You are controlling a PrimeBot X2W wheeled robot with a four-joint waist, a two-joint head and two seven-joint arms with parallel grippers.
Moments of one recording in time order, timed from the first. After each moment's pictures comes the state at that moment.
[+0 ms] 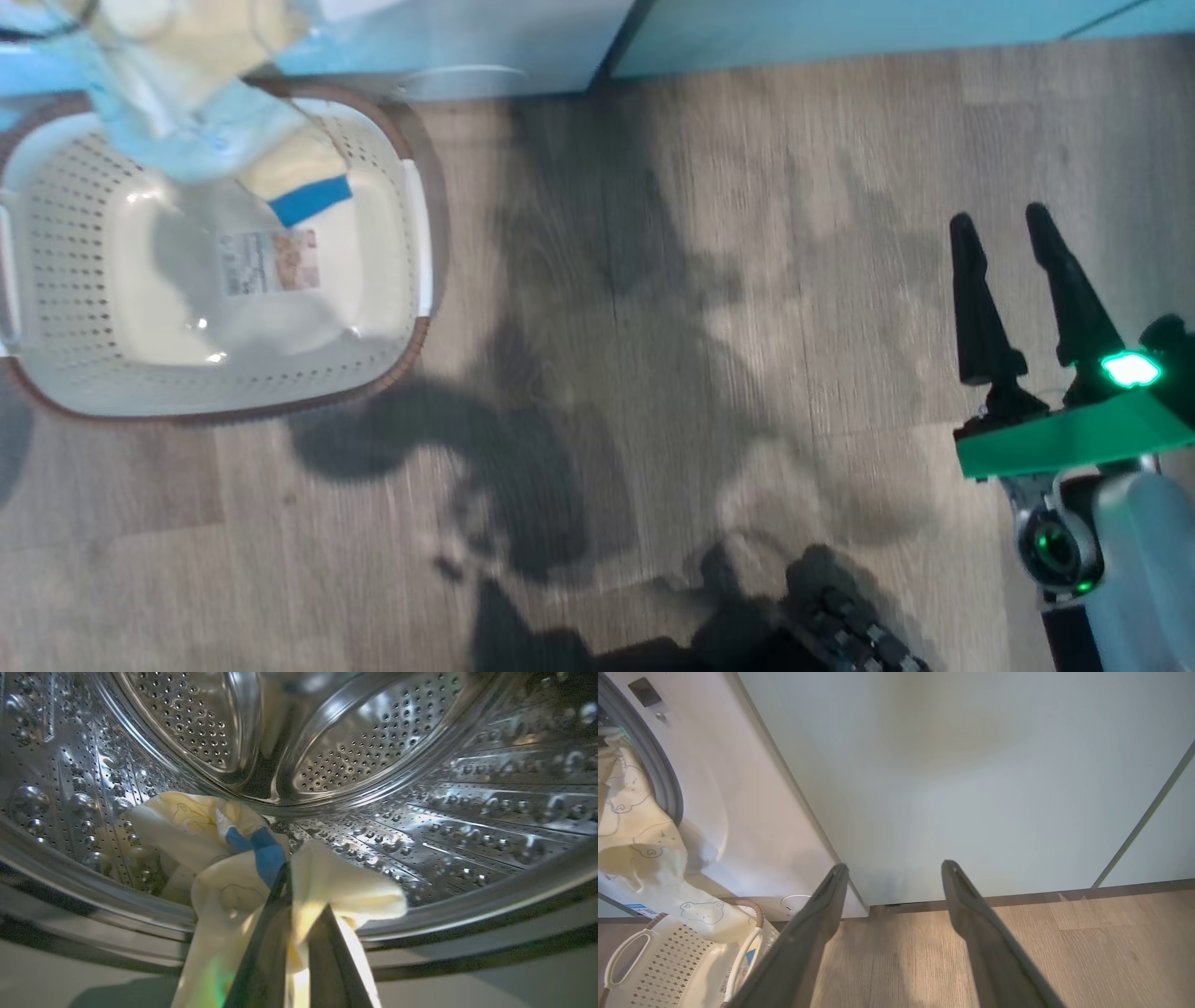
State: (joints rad) left arm -1.33 0.55 -0.33 0.70 -0.84 0.01 0.14; right arm -0.32 -0.06 0.15 0.12 0.36 0.13 -0.25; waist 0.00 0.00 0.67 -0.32
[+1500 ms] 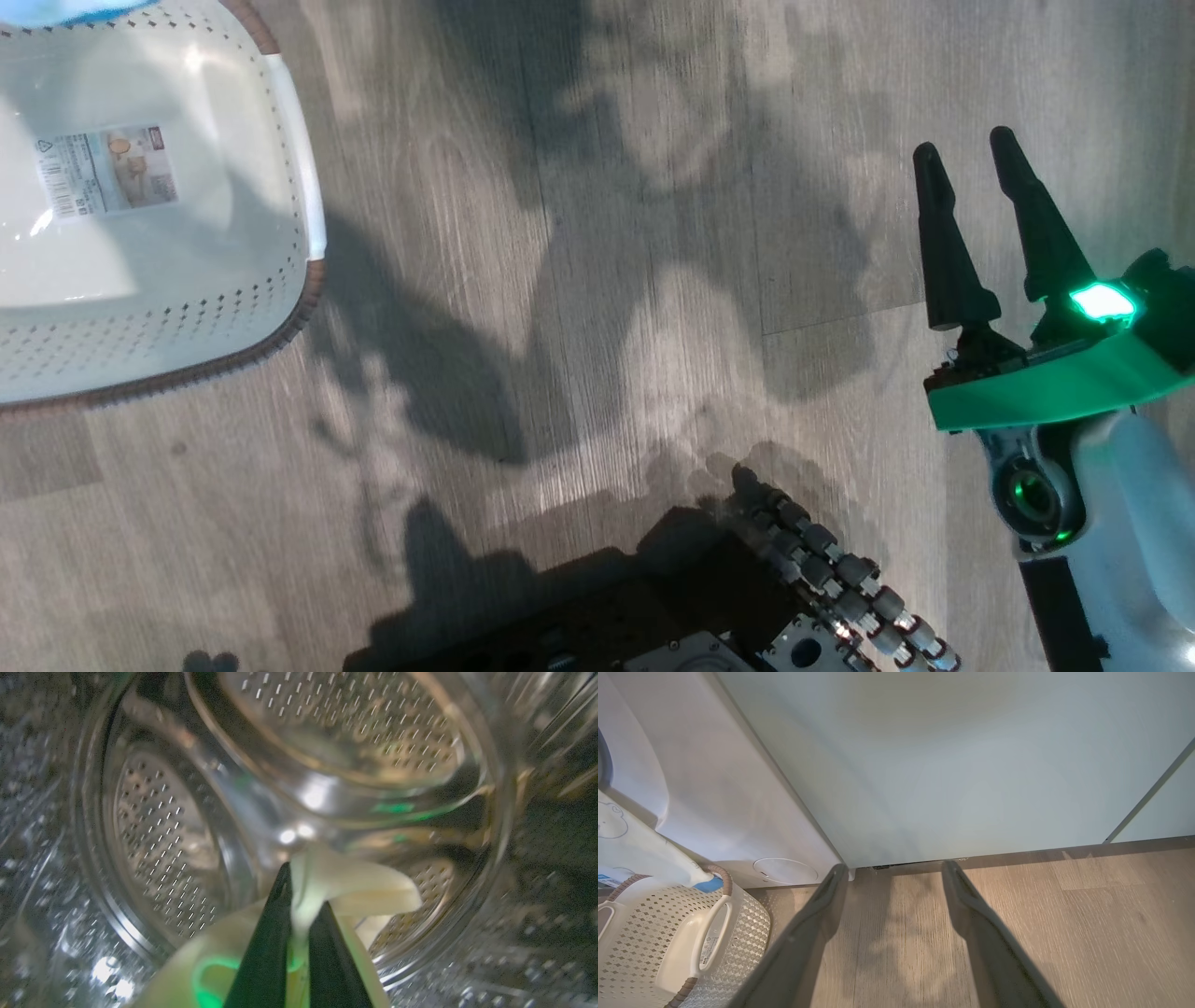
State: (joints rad) left arm -1.96 0.55 -0.35 0.96 -0.65 -0.12 -0.26; right arm -0.42 -0.05 0.22 0.11 0.42 0.13 -0.25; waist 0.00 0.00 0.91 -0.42
